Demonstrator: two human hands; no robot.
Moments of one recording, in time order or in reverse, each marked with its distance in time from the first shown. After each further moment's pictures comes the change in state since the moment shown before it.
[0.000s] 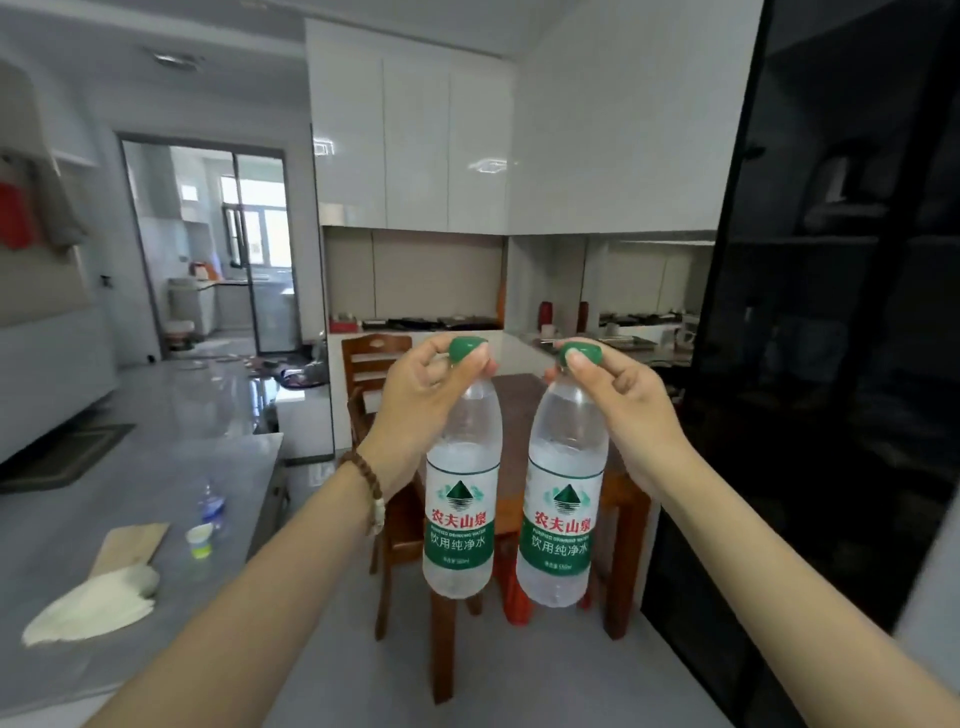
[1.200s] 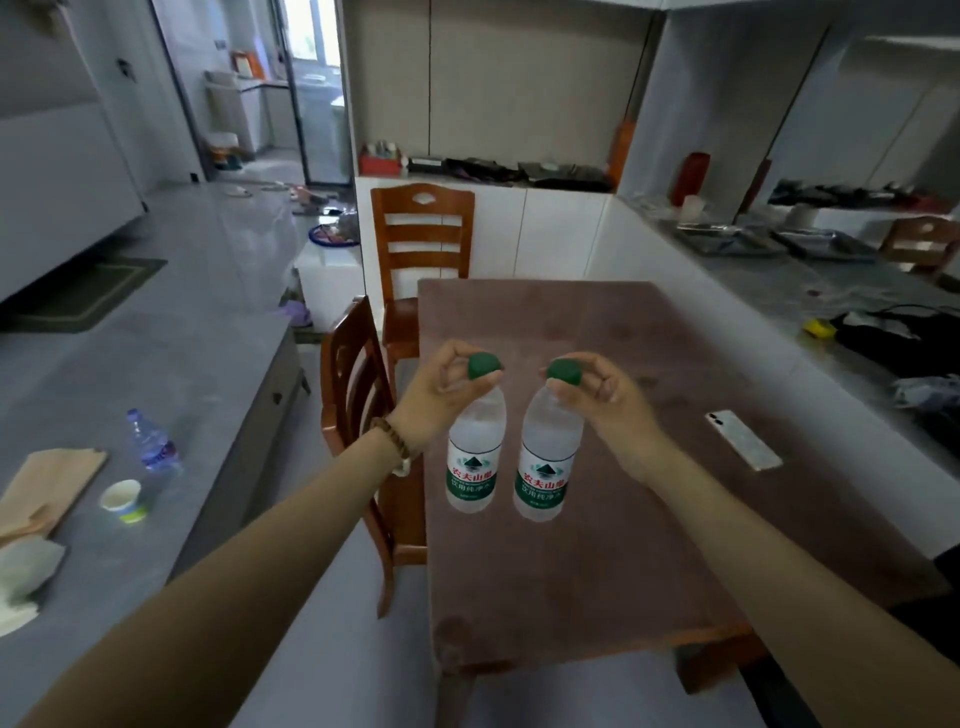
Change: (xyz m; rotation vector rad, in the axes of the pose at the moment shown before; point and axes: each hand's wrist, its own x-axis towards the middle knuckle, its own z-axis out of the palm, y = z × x) left_hand 0.494 -0.576 -0.087 0.028 -0.001 -0.391; right_hand 0.518 0.580 0.050 0.037 -0.277 0.408
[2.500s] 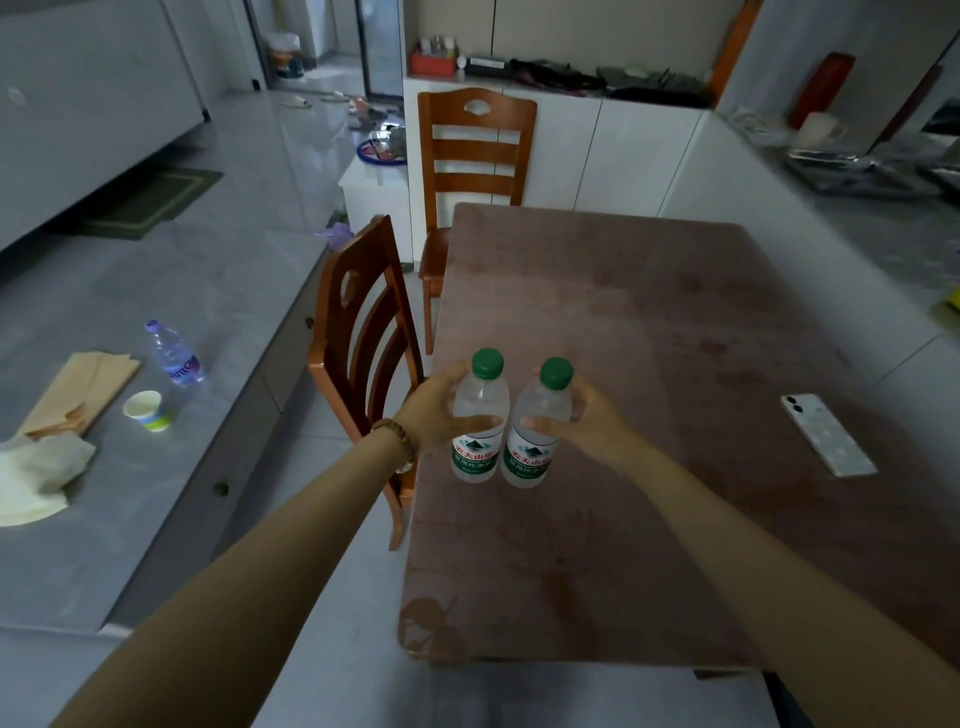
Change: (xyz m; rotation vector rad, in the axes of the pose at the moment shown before) left_hand 0.032 -0.139 0.008 0.487 -0.056 -0.198; right_hand 0.072 0.156 -0.027 -0.204 -0.306 0.194
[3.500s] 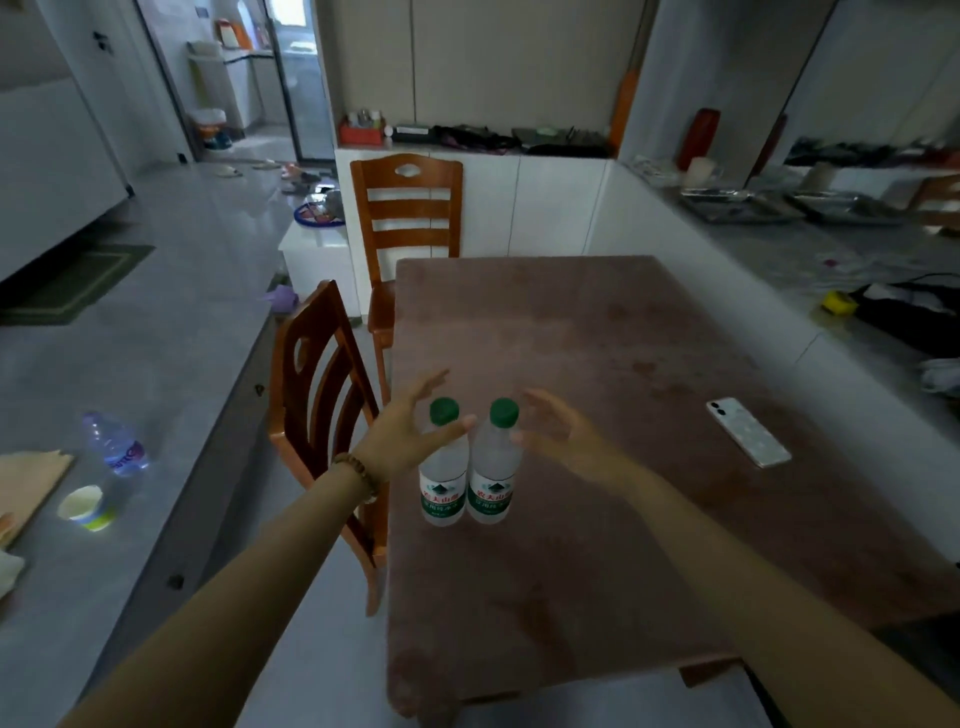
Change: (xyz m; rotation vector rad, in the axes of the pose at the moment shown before) left_hand -0.006 0.048 -0.021 0.035 0.060 0.101; right_hand -0.029 -0.029 -0.023 -0.121 0.100 0.059
